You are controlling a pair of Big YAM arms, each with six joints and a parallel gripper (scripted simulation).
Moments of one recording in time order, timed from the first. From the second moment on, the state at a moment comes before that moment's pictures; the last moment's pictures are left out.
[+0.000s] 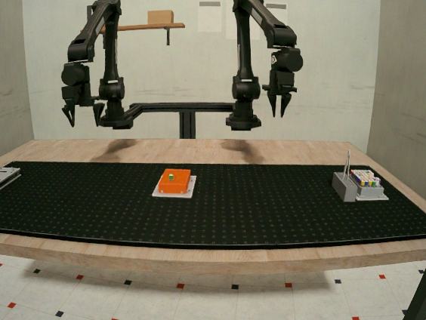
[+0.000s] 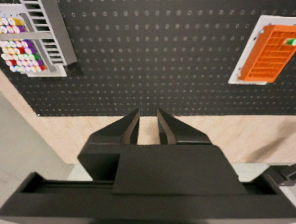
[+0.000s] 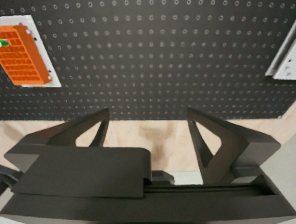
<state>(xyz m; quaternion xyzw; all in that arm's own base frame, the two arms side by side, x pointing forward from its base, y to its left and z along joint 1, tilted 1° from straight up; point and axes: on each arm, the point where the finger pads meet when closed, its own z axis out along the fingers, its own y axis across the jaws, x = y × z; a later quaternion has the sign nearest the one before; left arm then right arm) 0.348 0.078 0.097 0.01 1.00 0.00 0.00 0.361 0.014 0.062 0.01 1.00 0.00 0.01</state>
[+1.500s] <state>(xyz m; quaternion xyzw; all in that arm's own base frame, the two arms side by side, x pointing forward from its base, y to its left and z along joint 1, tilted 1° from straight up) 0.348 0.078 0.097 0.01 1.00 0.00 0.00 0.382 0.166 0.002 0.01 1.00 0.00 0.01</state>
